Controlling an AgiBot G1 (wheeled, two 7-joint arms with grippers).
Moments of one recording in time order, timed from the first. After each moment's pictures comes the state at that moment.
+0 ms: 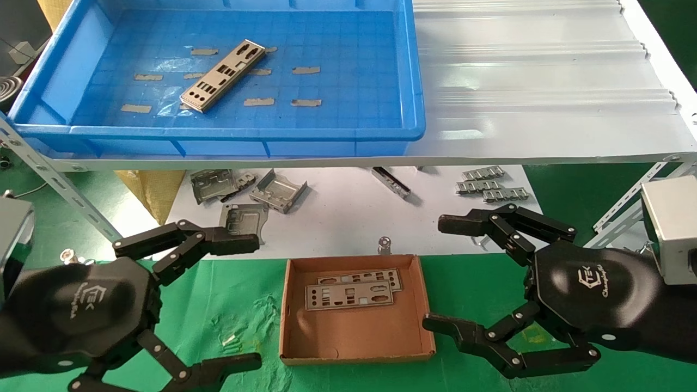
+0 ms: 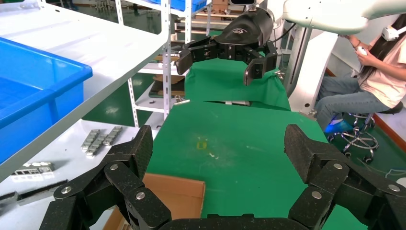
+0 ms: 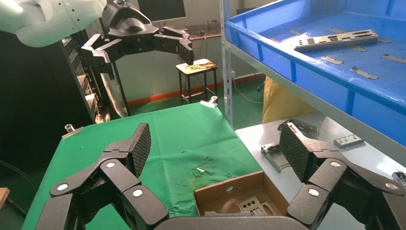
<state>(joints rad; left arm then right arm) -1.07 0.61 0.28 -1.28 0.73 1.50 -0.19 1.09 -0.51 -0.45 1.21 -0.59 -1.39 0.06</state>
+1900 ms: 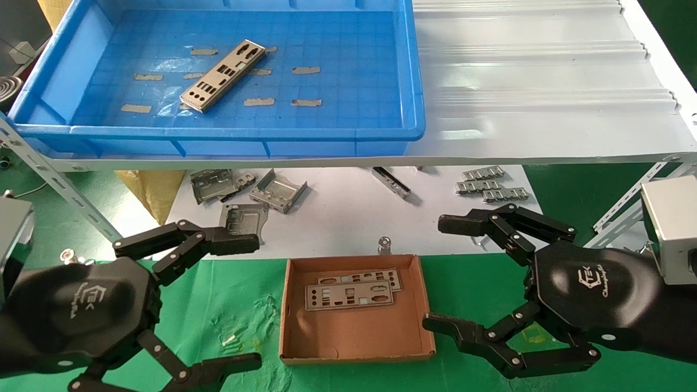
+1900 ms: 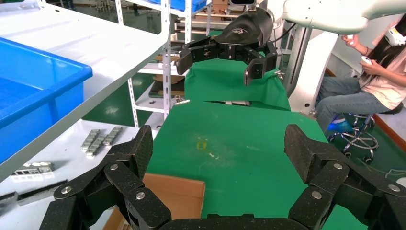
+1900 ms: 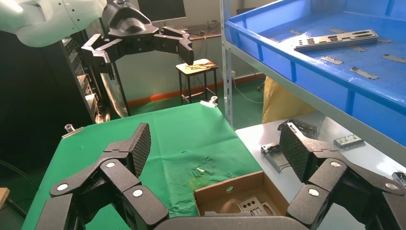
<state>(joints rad) -1.07 0.61 0.28 -1.28 0.73 1.50 -0.19 1.09 -0.51 -0.45 1.21 -0.59 -1.39 0.06</state>
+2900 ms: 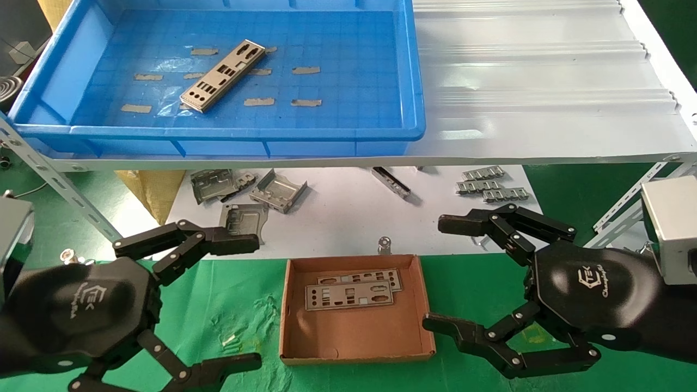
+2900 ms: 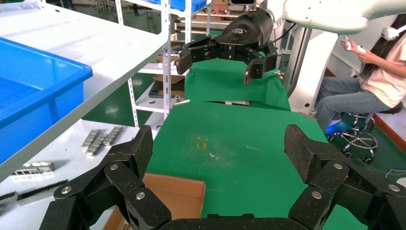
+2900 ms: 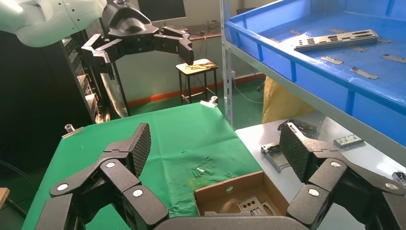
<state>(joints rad) -1.07 0.61 0.28 -1.28 0.73 1.50 -0.19 1.09 -0.51 -0.45 1.21 -0.59 -1.39 0.06</state>
